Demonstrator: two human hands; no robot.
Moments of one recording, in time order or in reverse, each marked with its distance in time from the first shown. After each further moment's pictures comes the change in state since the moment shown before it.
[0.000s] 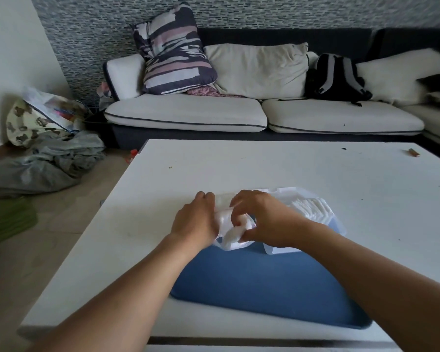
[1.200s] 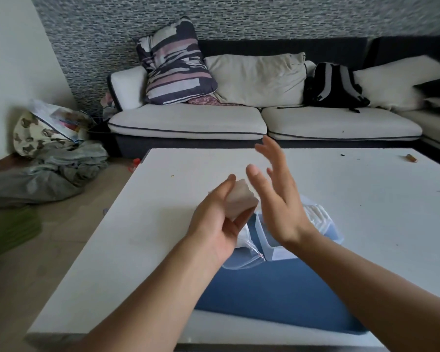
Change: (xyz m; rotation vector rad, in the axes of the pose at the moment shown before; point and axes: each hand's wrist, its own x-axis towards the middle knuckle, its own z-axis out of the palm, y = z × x) left_hand -0.031 0.065 -0.059 -1.960 -0.115 -0.384; right_hand -0.011 -0.047 -0.024 0.664 0.654 0.112
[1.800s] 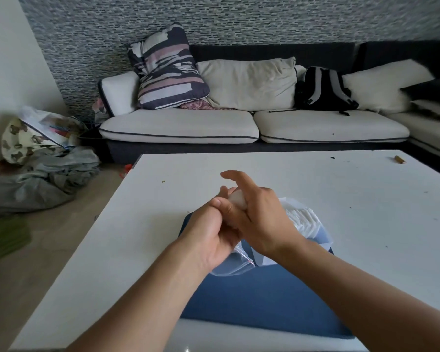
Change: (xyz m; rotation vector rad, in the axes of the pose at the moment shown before) left_hand 0.009 -0.006 0.008 0.051 -0.052 -0.103; right_hand -0.001 0.004 -0.004 -0.278 -0.181 -0.093
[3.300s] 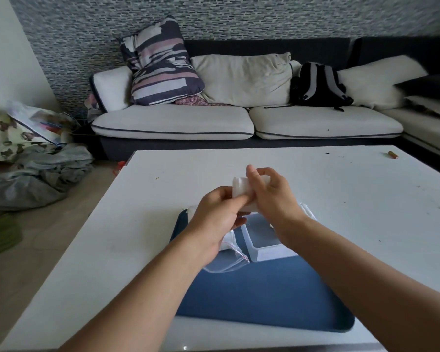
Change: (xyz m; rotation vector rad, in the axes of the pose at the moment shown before) left_hand 0.010 -0.009 0.009 0.527 0.047 0.138; right_hand 0.017 0.018 -0.014 0.450 0.240 0.560
